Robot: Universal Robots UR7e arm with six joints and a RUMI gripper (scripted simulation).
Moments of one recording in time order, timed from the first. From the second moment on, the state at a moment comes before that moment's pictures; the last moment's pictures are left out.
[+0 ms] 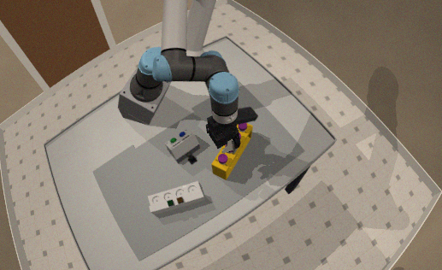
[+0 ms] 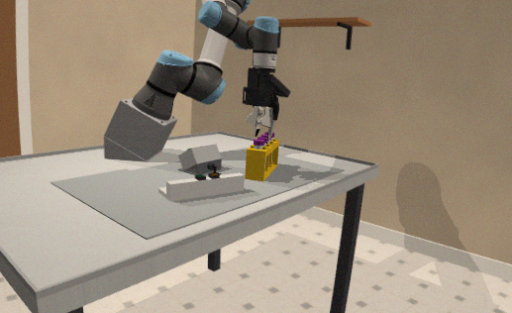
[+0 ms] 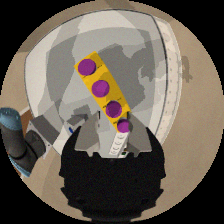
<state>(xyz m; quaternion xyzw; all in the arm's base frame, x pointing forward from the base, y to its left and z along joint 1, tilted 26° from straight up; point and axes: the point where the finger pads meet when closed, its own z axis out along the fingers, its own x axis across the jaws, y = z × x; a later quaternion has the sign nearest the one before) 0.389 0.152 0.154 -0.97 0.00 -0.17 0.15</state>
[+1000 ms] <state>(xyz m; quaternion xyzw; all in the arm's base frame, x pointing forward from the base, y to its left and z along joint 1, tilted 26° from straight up) 0.393 0.155 0.145 -0.97 0.00 -0.17 0.15</state>
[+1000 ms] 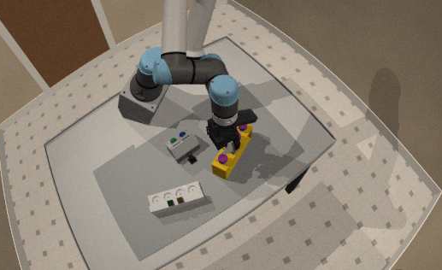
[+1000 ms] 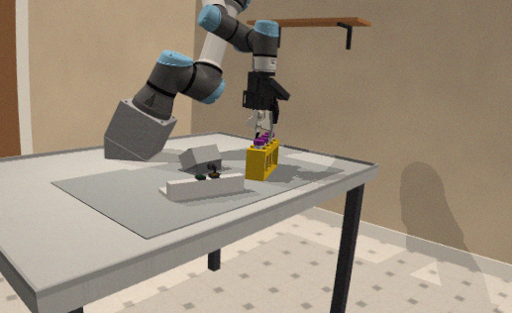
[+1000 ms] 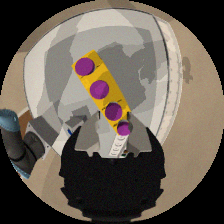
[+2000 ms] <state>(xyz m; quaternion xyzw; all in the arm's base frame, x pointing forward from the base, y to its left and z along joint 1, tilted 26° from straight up) 0.393 0.155 0.145 -0.94 -0.27 -0.21 0.09</state>
